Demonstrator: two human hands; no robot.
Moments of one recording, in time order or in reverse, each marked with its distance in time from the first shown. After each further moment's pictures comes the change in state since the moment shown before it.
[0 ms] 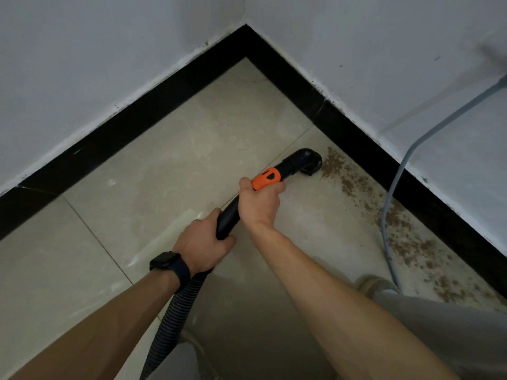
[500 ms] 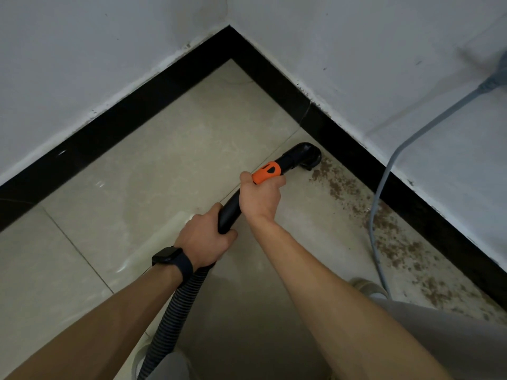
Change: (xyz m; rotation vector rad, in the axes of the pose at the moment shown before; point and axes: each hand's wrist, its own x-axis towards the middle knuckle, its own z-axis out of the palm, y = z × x) left_hand 0.028 0.026 0.010 -0.010 0.008 0.004; right_hand 0.031 -0.012 -0.017 0.013 0.026 -0.015
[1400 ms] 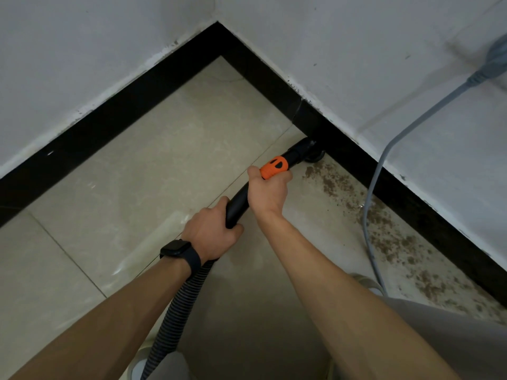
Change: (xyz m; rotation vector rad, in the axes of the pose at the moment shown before) left_hand 0.014 0.020 0.009 0.071 0.006 0.080; right_hand 0.018 -0.002 -0.021 0.058 0.033 0.012
